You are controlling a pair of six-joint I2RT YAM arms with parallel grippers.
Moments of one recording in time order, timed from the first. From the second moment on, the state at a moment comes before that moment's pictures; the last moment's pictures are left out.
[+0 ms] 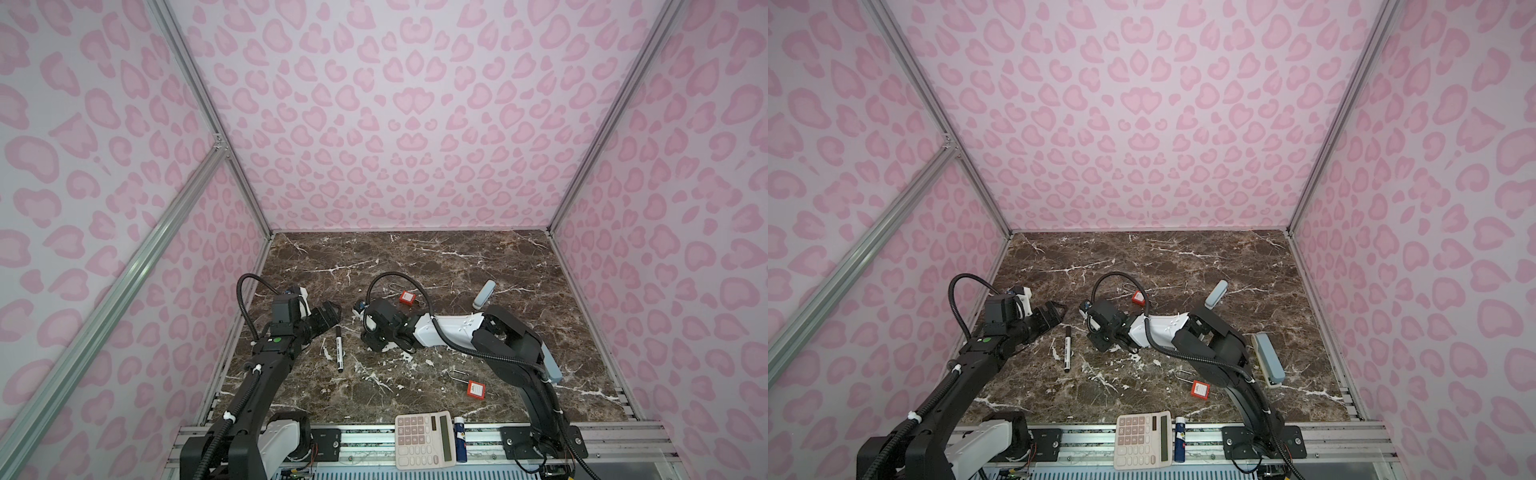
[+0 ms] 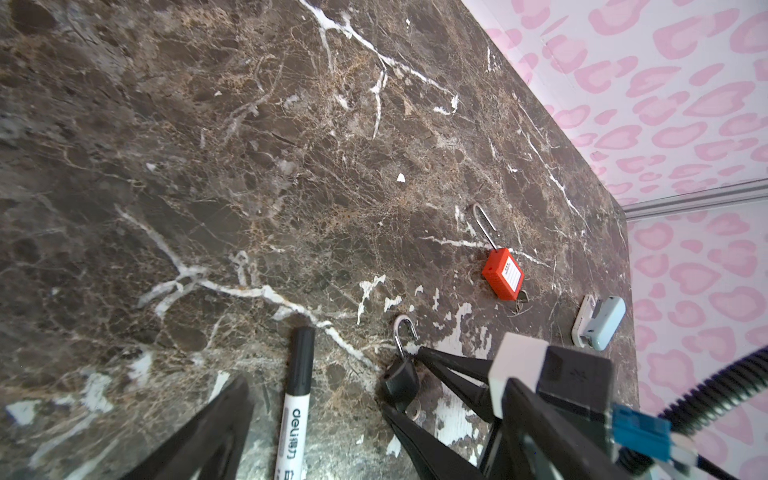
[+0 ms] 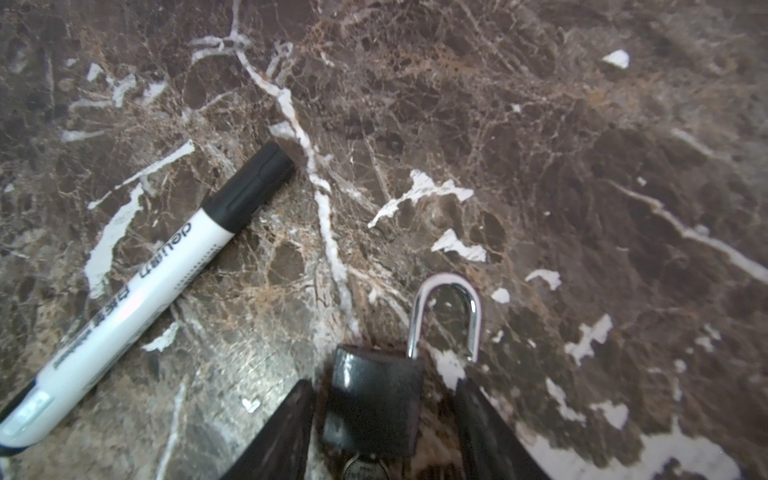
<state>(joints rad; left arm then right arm) 0.02 1.04 0.56 -0.27 0.34 -0.58 1.00 2.15 1.39 -0.12 0.00 0.13</state>
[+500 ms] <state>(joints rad) 0.02 1.03 0.56 -0.27 0.39 -0.62 1.00 2.10 1.38 -0.17 0.00 0.08</state>
